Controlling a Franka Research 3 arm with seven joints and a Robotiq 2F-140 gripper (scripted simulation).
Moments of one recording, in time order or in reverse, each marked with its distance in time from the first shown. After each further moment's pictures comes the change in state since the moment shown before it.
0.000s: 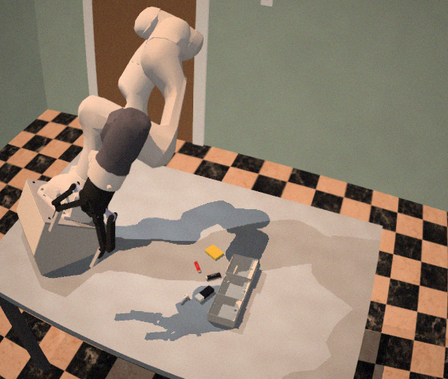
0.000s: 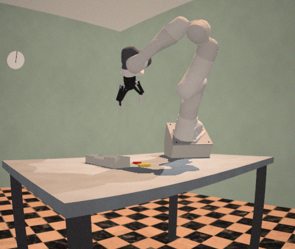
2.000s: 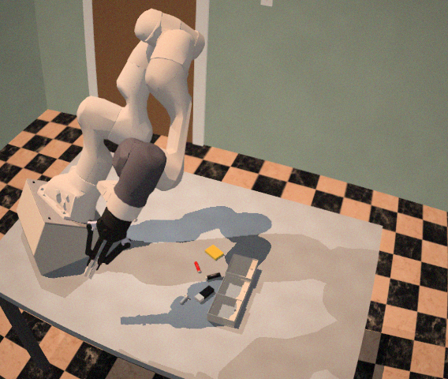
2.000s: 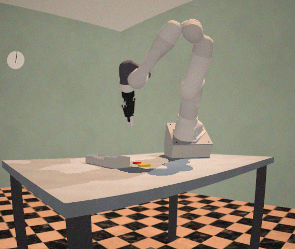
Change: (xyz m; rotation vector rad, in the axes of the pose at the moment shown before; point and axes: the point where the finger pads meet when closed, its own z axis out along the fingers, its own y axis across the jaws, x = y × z) arm 0.061 0.056 0.067 0.001 0.018 -0.412
